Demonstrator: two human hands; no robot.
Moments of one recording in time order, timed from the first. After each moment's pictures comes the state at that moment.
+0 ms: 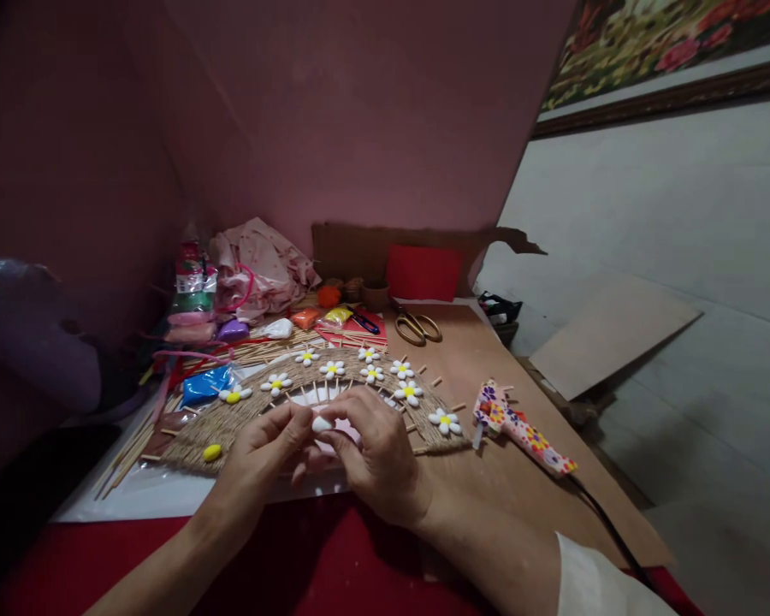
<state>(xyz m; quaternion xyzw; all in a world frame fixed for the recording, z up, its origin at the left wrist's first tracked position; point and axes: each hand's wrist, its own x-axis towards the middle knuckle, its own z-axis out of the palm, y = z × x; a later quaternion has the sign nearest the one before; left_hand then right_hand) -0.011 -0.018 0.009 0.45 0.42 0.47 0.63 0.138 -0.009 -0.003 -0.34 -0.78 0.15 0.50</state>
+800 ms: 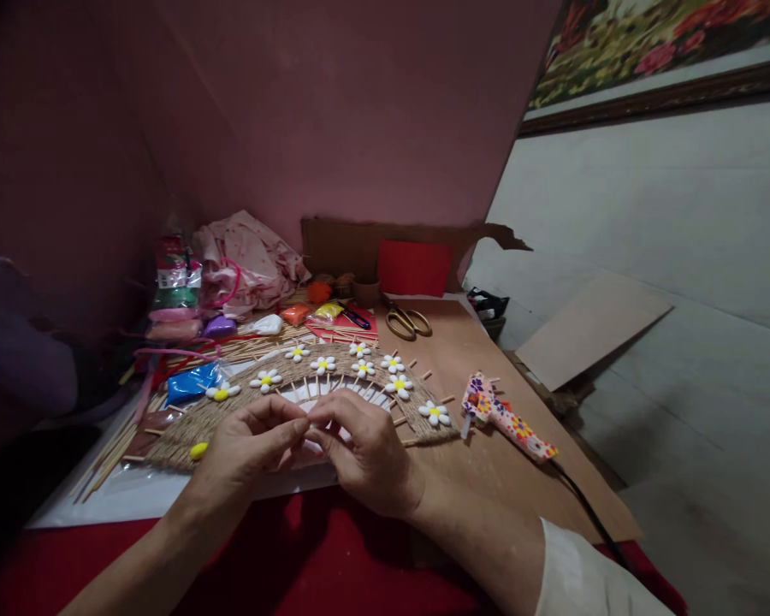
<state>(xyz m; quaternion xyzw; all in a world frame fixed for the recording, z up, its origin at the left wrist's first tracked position) -0.015 -0.012 0.015 0.45 0.43 0.49 0.61 0.139 -0.009 -0.001 -0.29 -0.79 0.20 0.50</state>
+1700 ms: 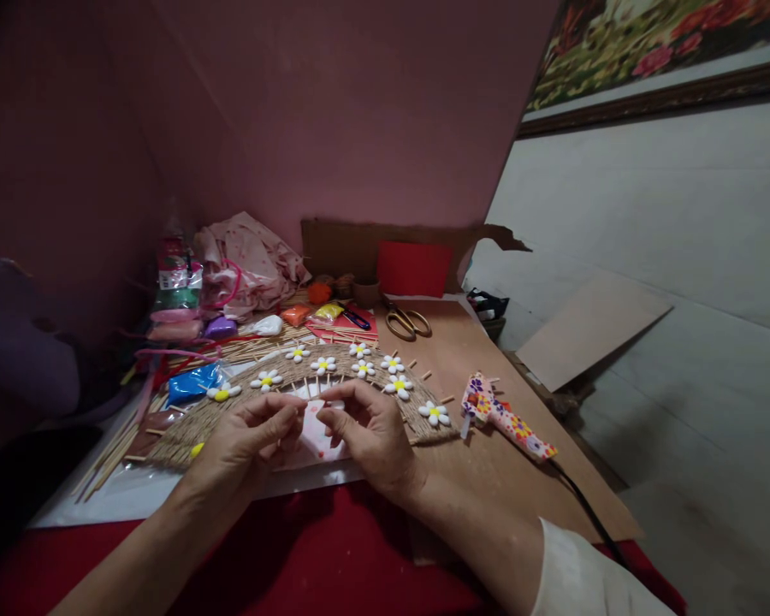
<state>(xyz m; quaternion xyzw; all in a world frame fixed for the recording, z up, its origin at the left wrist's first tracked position) -0.016 -0.011 0.018 0.34 0.38 0.53 0.68 0.136 -0.004 -0.008 -0.36 -0.59 0.47 0.56</state>
